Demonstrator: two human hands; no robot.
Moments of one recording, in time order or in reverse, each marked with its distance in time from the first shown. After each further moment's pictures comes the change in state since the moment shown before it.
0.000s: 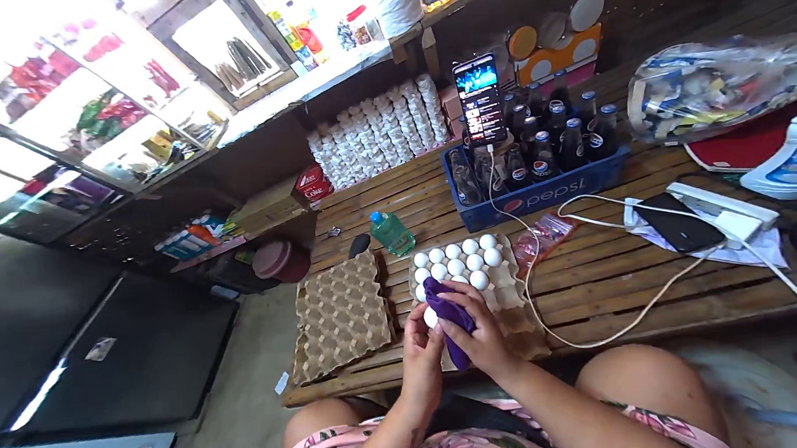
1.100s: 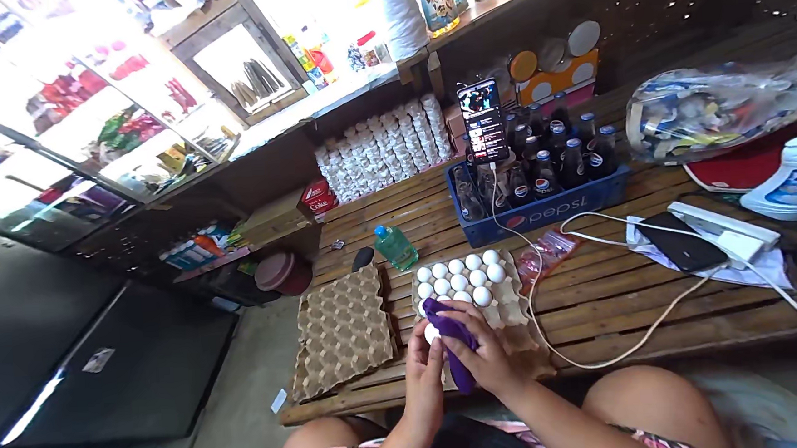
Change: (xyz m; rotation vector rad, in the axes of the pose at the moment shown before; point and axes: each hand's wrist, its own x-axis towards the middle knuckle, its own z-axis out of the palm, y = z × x) left_hand -0.002 -0.001 -0.003 0.132 -0.043 0.080; right_hand -0.001 -0.001 0.000 0.047 -0.049 0.005
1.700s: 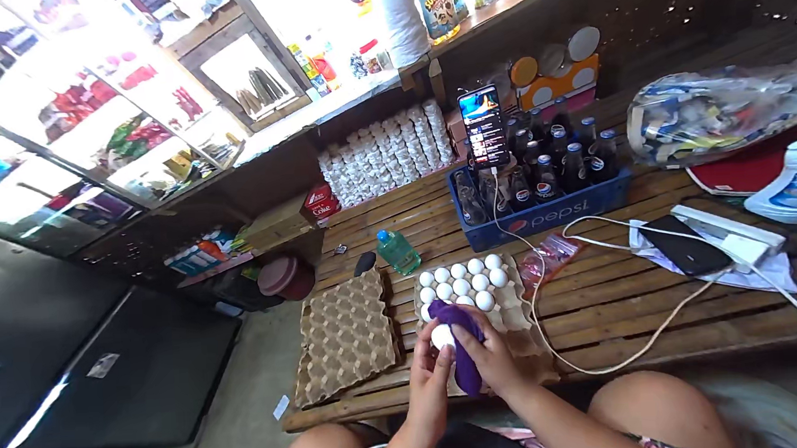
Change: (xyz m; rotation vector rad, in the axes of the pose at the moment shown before) left_hand 0.000 0.002 0.002 -0.016 -0.051 -0.011; right_hand 0.003 -0.013 -0.001 0.157 0.081 0.330
